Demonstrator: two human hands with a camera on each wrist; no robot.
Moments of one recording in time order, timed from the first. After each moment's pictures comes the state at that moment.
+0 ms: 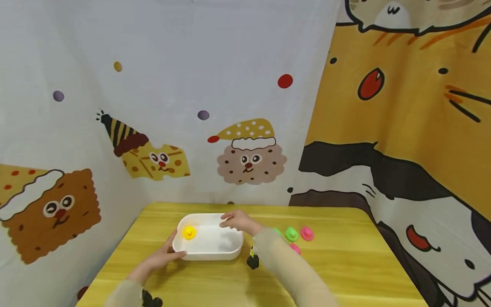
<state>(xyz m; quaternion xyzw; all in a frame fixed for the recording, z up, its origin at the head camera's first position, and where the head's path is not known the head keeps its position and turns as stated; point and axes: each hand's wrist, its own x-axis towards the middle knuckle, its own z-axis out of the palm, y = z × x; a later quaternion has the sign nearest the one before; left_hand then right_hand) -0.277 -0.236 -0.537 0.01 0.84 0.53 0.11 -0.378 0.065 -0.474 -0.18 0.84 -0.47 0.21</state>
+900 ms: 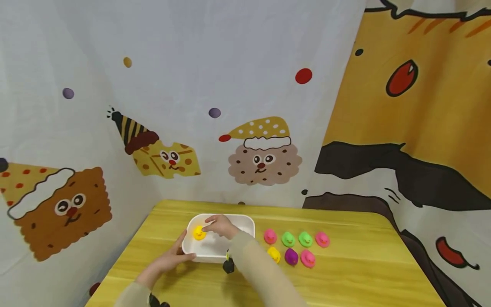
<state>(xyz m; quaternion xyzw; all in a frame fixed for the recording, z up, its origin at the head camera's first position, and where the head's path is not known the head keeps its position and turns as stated) -0.277 -0.237 -0.537 0.04 0.82 0.57 0.11 -0.392 -0.037 -0.512 -0.16 0.81 -0.51 0.23</state>
